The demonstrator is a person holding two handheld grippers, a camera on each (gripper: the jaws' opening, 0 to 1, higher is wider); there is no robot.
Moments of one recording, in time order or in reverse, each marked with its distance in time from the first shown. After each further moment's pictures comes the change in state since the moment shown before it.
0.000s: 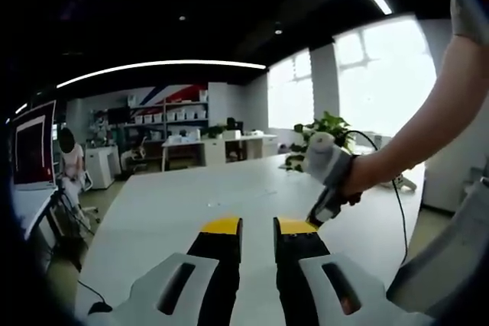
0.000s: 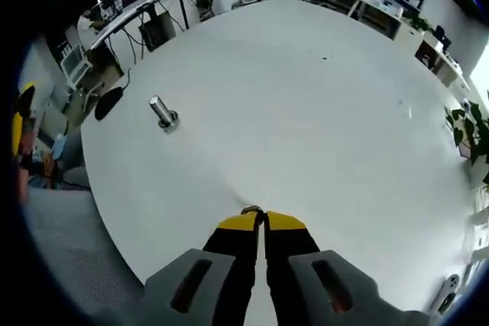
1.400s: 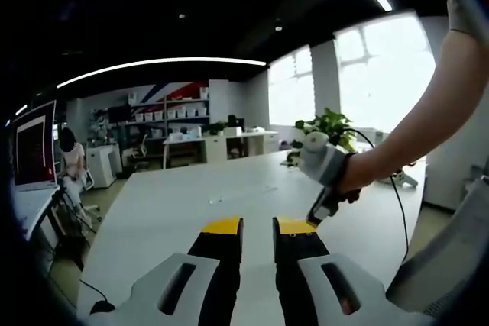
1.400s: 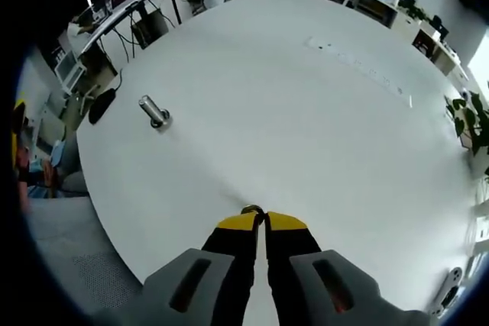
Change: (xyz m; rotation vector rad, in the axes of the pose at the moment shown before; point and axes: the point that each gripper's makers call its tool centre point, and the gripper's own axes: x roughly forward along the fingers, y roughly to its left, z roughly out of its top) left arm -0.001 0.003 -0.004 0.003 0.018 0.009; right arm 0.008 -0.003 -0.003 0.044 0.044 -0.002
